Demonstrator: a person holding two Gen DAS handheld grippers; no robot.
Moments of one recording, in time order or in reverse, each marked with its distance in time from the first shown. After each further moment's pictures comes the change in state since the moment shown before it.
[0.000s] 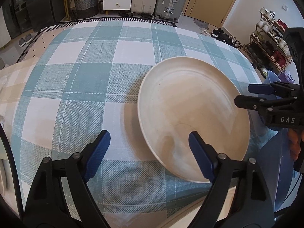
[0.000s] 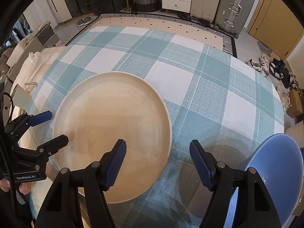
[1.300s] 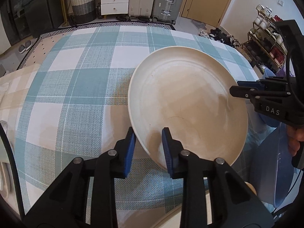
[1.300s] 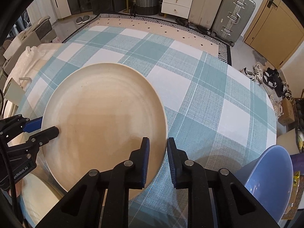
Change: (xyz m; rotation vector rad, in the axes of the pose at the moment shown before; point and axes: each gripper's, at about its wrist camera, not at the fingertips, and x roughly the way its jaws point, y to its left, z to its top) left arm -0.013 -0.006 -0.003 0.038 -0.025 0.011; right arm -0.002 0.011 0.002 -0.054 -0.036 -0.073
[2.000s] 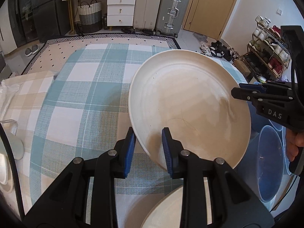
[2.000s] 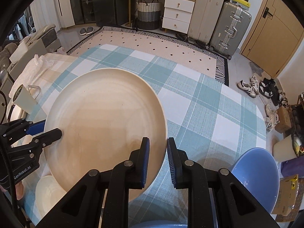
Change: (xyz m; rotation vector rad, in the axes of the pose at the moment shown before) left arm -0.072 0.003 -0.009 -0.026 -0.105 0.017; right arm -0.065 0.025 0.001 -0.007 -0.116 -0.013
